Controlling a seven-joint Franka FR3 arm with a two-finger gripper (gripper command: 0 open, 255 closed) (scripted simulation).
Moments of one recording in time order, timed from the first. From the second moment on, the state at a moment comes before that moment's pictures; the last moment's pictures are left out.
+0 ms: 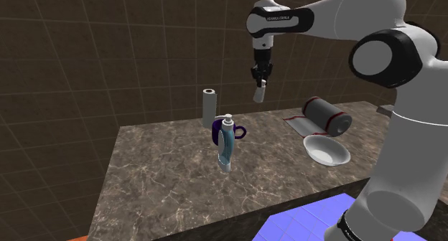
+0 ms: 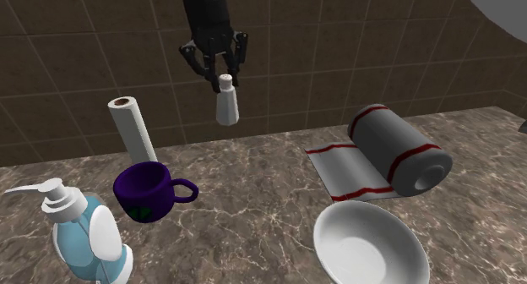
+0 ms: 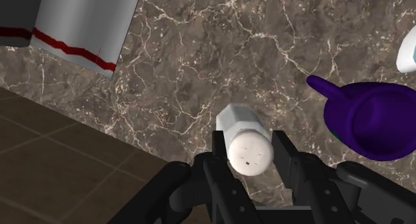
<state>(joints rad) -0.12 0.22 -0.21 -1.47 -0.06 1.56 -0.23</state>
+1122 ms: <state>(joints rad) 0.07 0.22 -0.08 -1.41 -0.04 1.47 0.09</state>
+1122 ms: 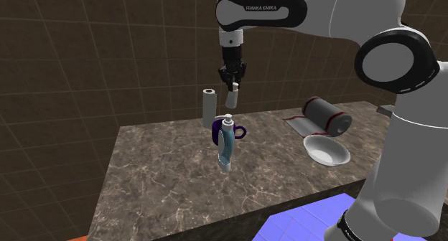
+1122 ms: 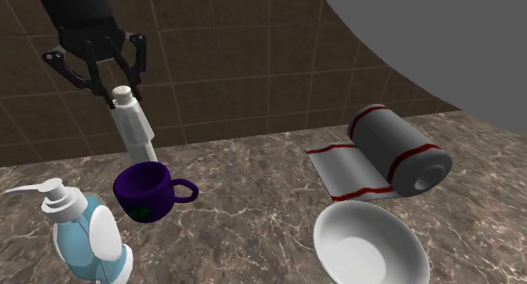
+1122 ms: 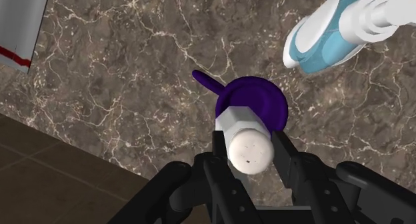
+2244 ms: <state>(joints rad) 0.07 0.21 -0.08 -1.65 -0.04 1.70 0.10</state>
